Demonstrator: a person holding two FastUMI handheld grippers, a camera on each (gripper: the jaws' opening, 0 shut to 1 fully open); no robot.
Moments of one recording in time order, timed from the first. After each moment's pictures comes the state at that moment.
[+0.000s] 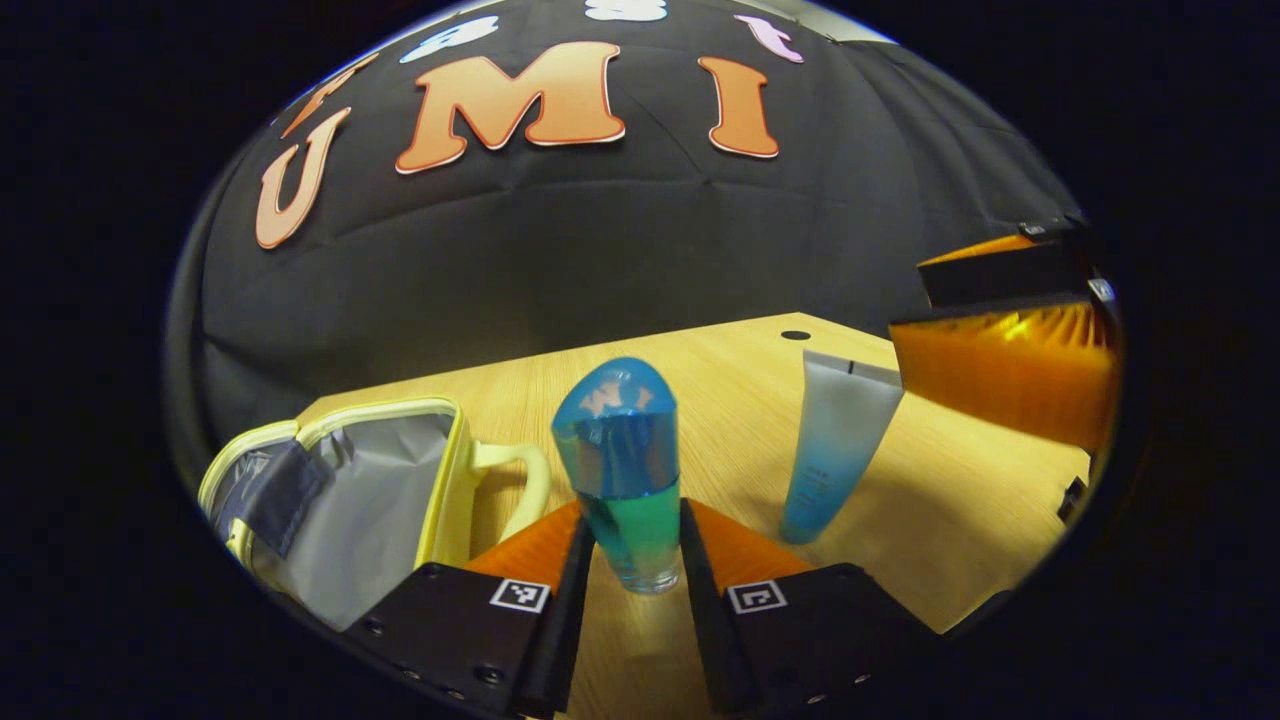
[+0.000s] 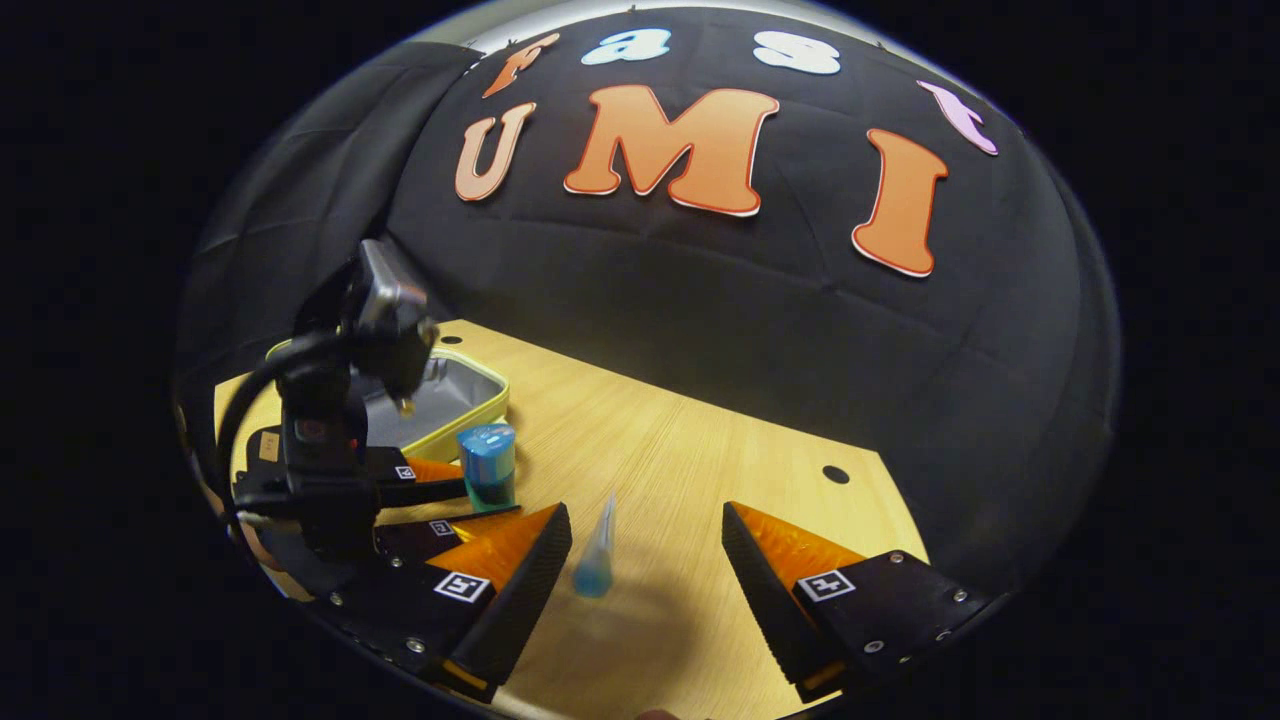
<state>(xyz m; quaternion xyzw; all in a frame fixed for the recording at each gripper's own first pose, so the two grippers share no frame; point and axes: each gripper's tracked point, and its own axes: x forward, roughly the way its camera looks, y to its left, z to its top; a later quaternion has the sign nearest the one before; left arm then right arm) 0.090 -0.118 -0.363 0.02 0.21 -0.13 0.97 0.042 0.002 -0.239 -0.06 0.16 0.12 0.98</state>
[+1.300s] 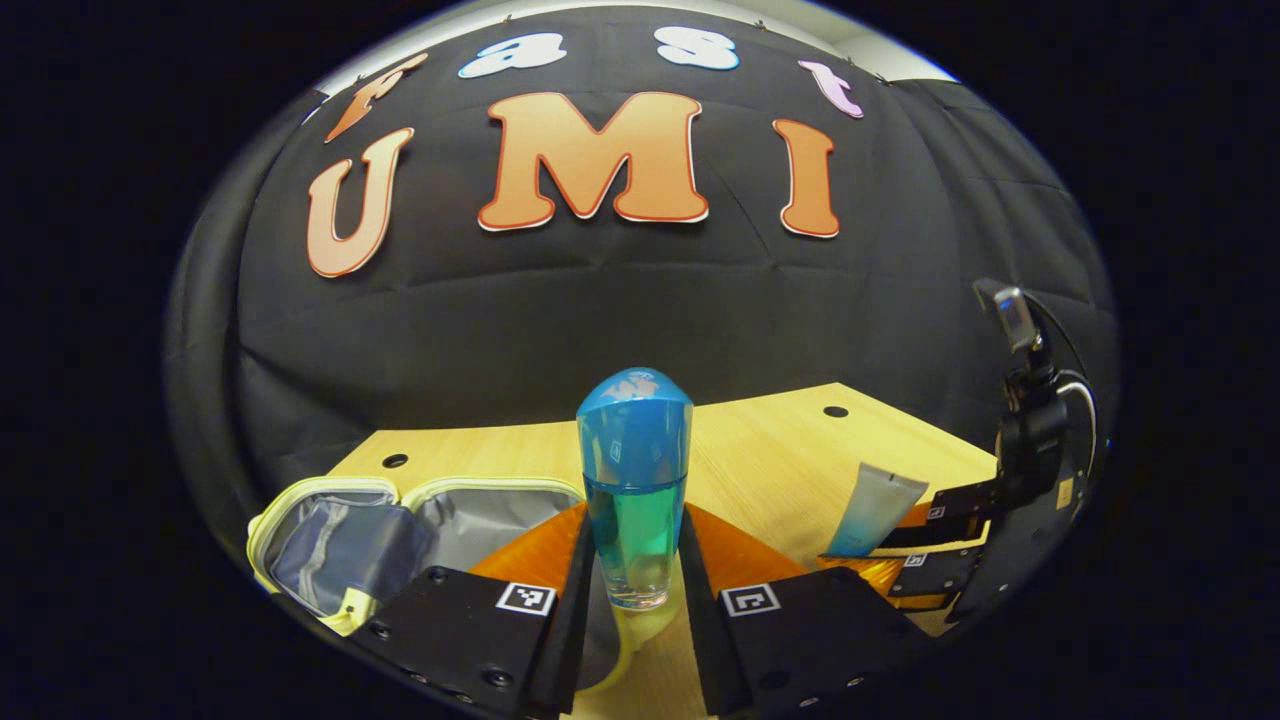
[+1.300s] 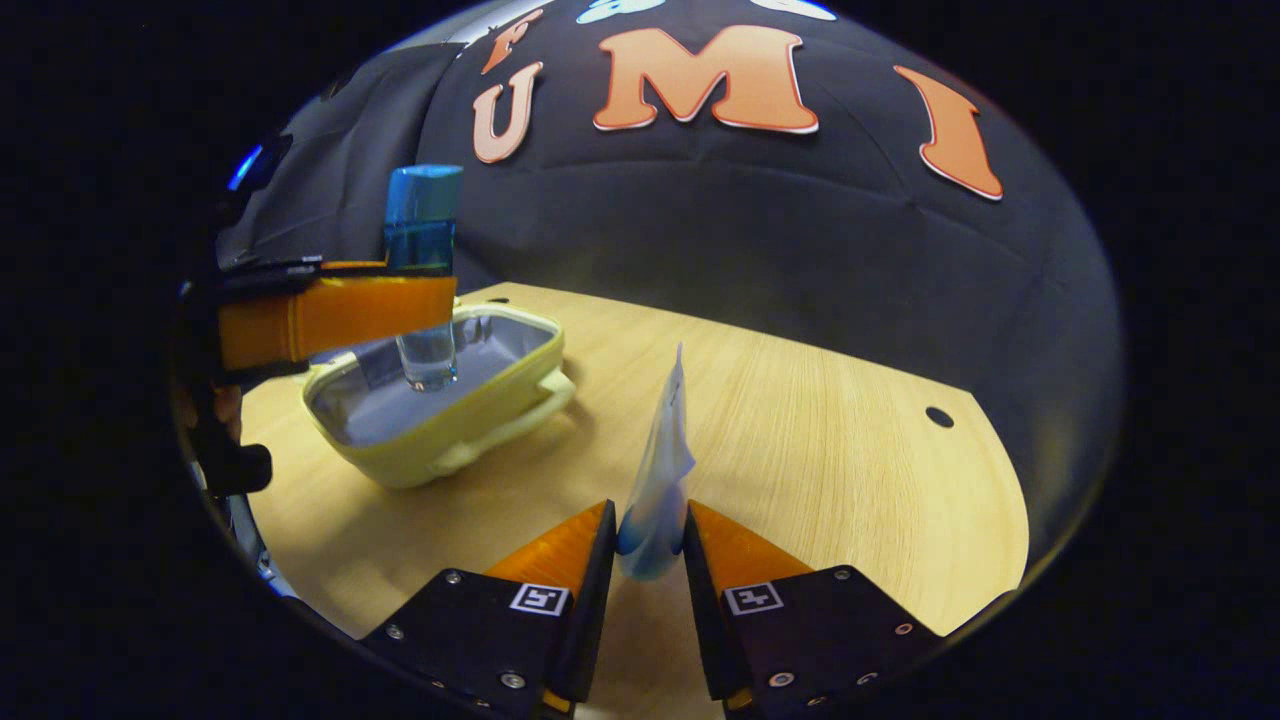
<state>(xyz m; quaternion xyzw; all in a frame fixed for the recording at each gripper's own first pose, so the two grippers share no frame) 0.090 -0.007 -0.238 -0.01 0.16 -0.07 0.98 0.057 0.068 -0.270 -0.02 0.23 0.19 0.95</state>
